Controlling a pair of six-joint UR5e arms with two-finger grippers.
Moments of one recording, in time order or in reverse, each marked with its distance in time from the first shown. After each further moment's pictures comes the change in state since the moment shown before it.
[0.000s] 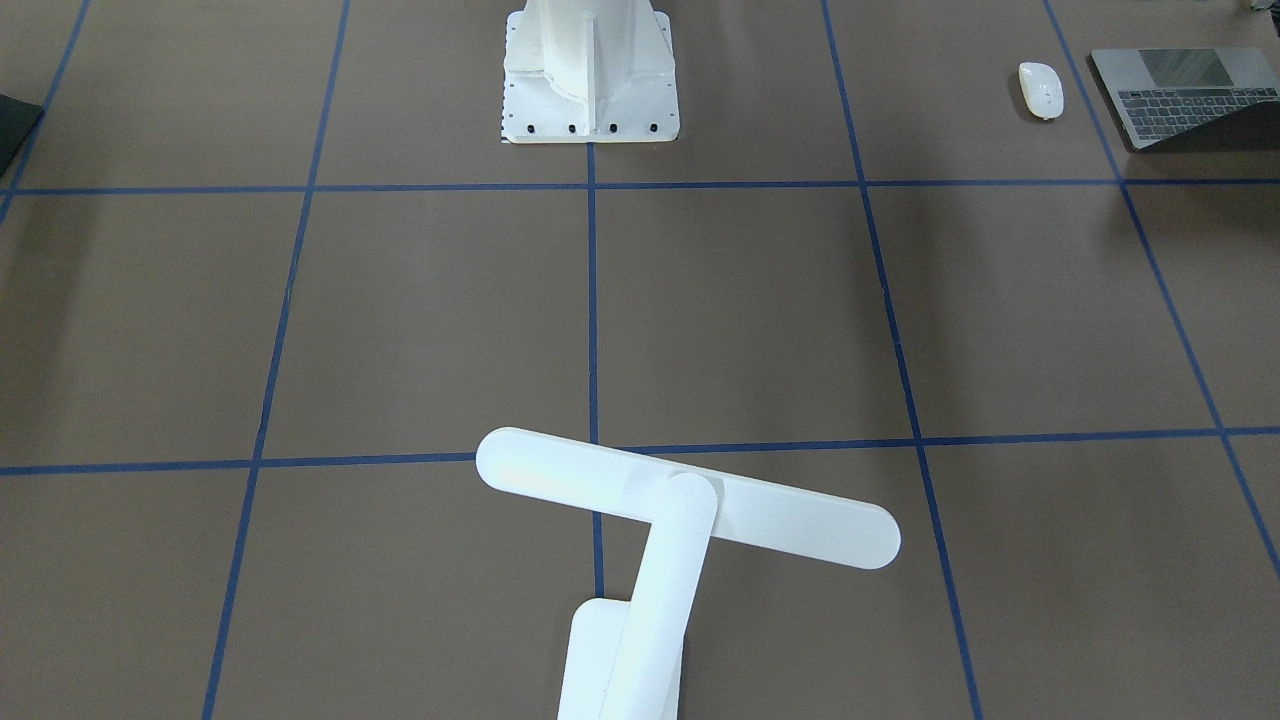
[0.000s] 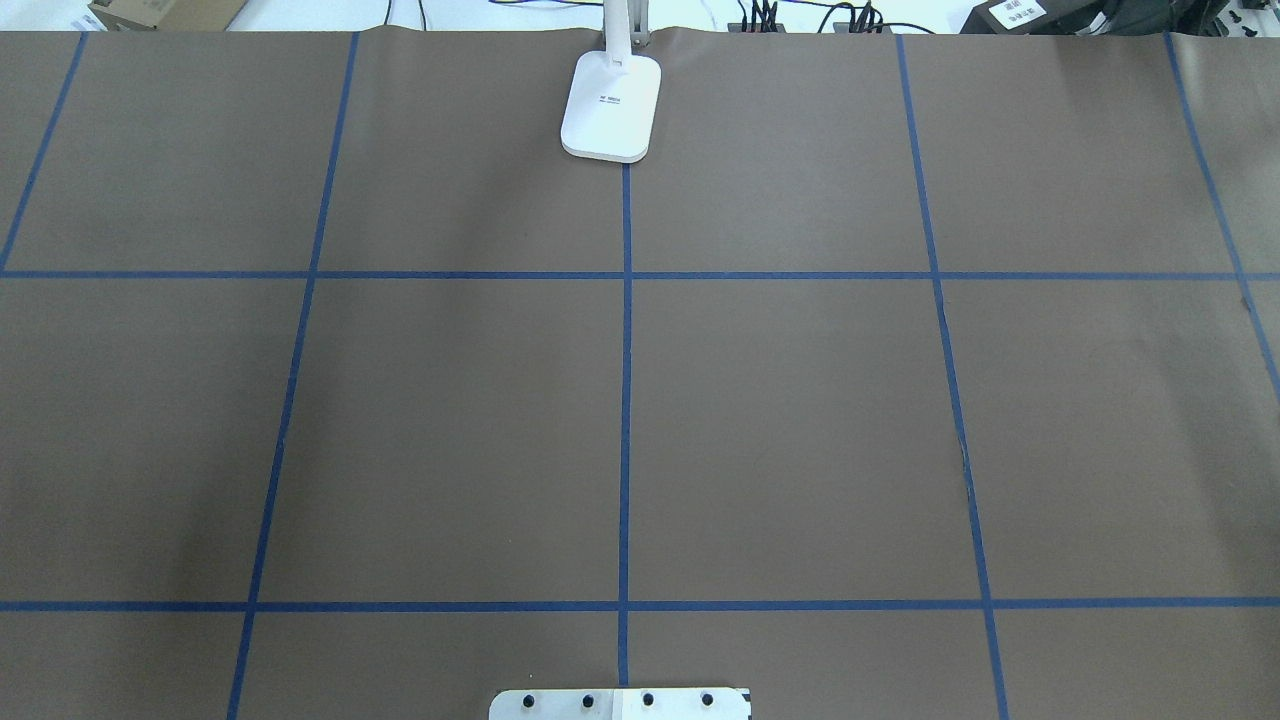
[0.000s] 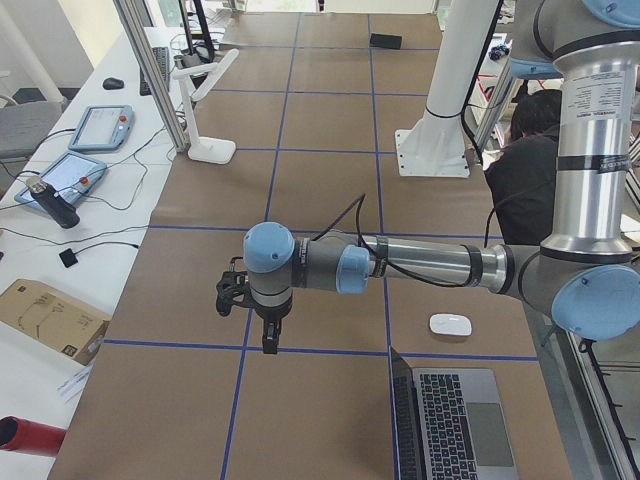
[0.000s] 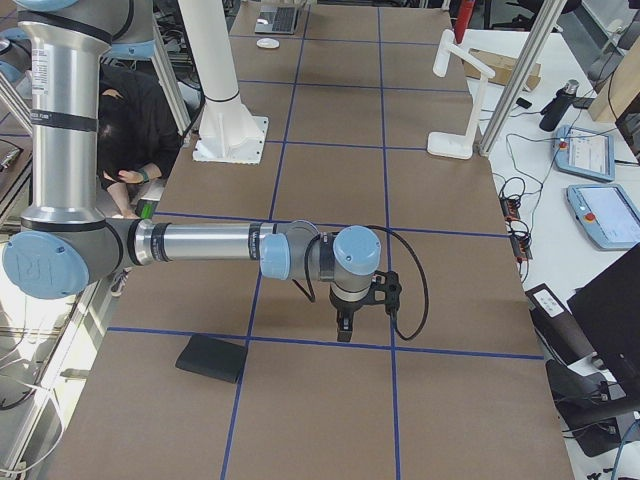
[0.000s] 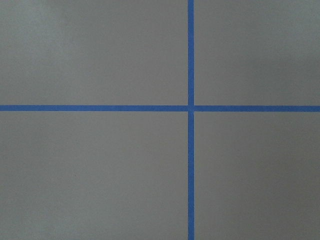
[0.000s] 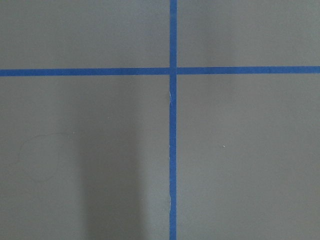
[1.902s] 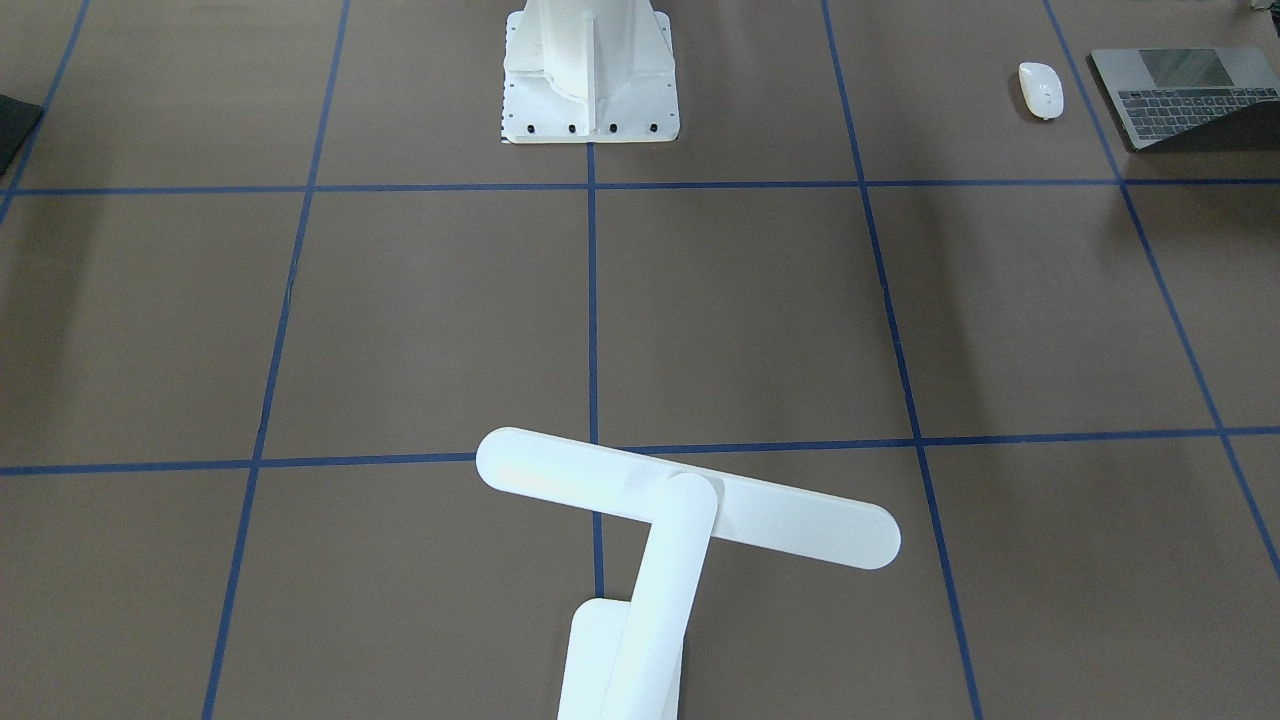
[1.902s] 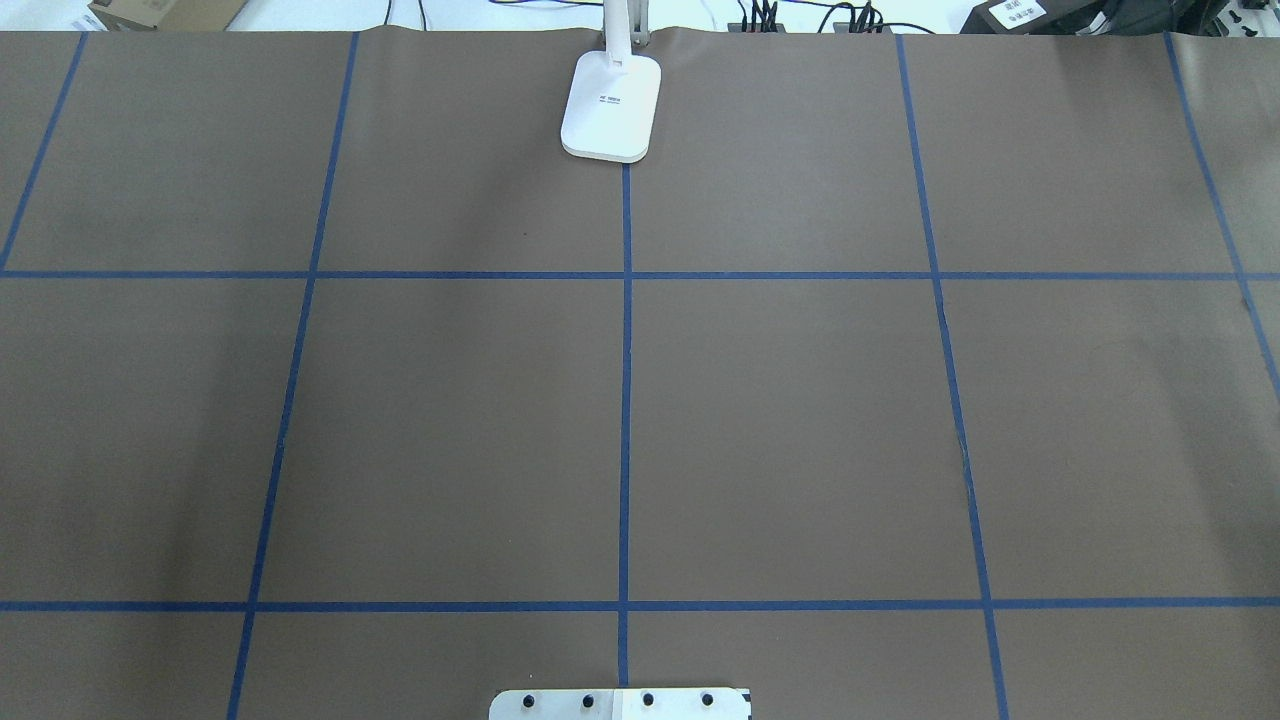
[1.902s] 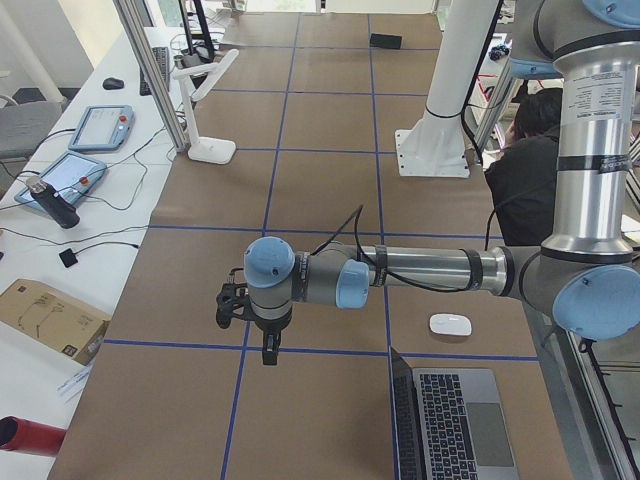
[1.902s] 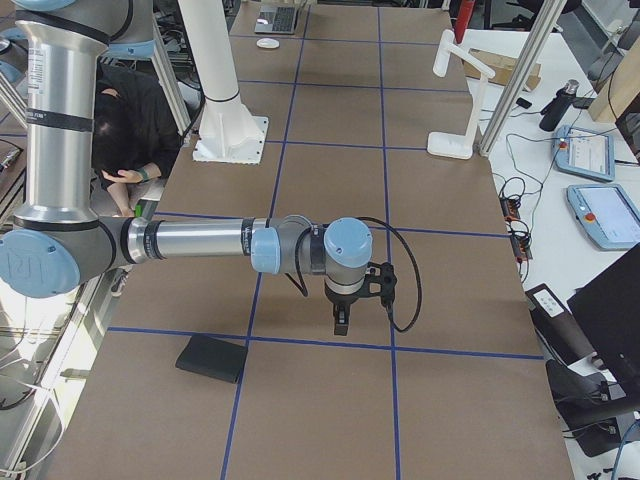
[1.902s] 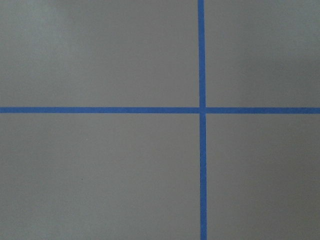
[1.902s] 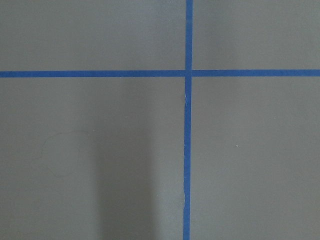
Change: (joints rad) left arm -0.007 -0.003 0.064 -0.025 0.004 -0.012; right arm 0.012 -0.026 0.053 -0.001 0.005 -0.009
